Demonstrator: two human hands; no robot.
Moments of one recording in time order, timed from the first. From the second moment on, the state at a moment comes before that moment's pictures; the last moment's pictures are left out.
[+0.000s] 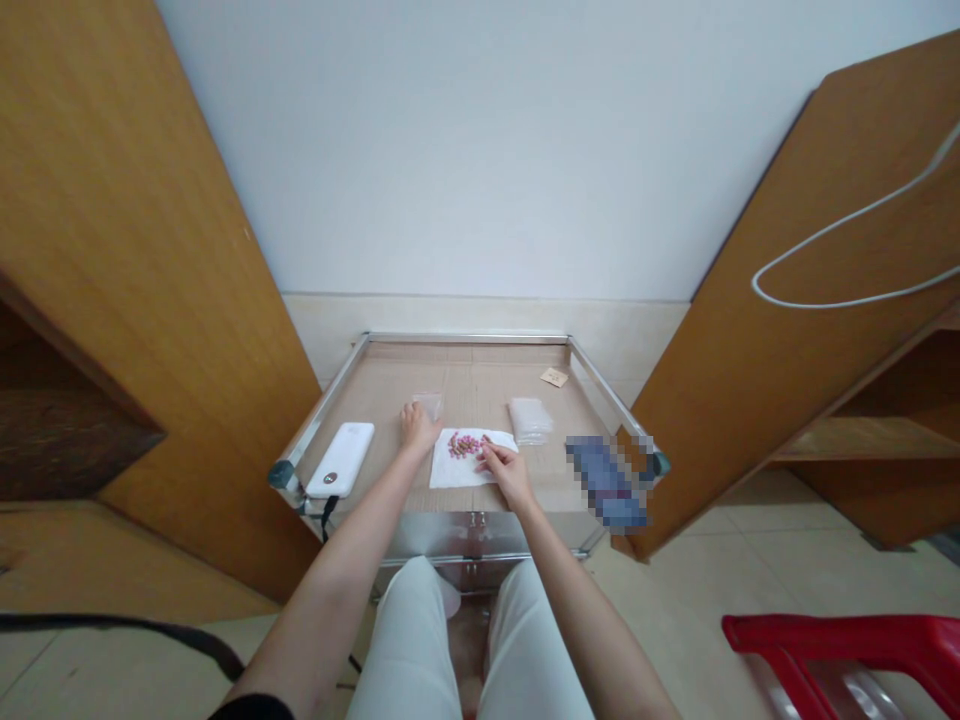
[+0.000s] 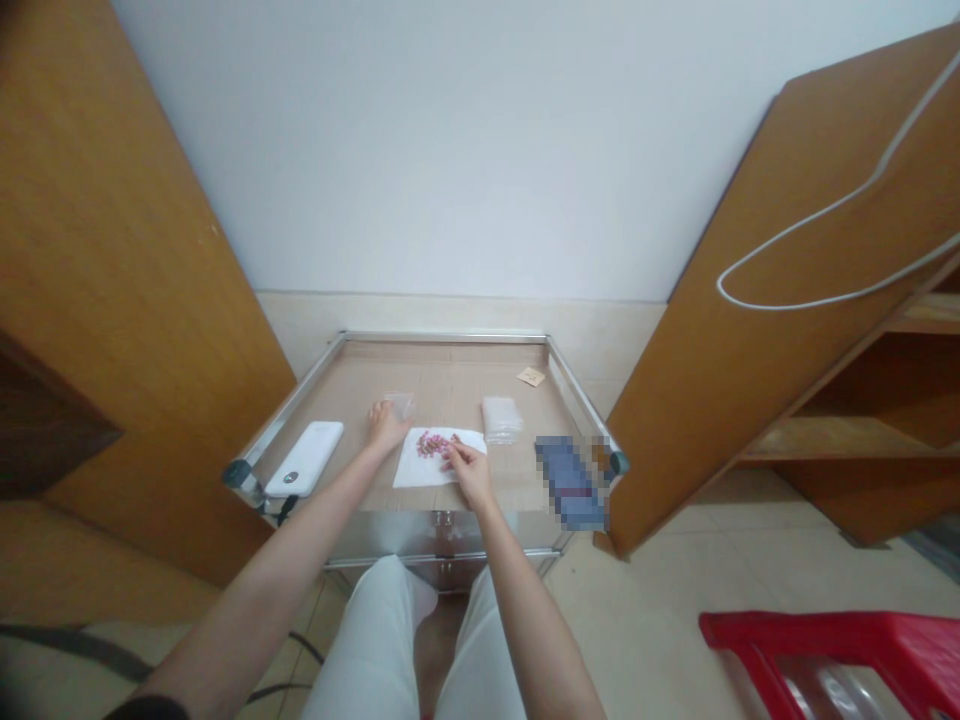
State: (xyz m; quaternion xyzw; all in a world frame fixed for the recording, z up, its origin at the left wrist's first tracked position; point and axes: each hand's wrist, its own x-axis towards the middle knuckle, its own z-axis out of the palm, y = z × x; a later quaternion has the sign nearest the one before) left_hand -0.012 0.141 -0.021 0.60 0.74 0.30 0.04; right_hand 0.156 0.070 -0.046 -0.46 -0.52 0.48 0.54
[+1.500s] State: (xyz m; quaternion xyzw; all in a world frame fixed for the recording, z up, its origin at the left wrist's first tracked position) left_hand -0.016 0.056 -0.052 0.53 0.60 0.54 0.26; right_hand 0.212 0.114 -0.018 -0.66 -0.66 -0.01 0.37
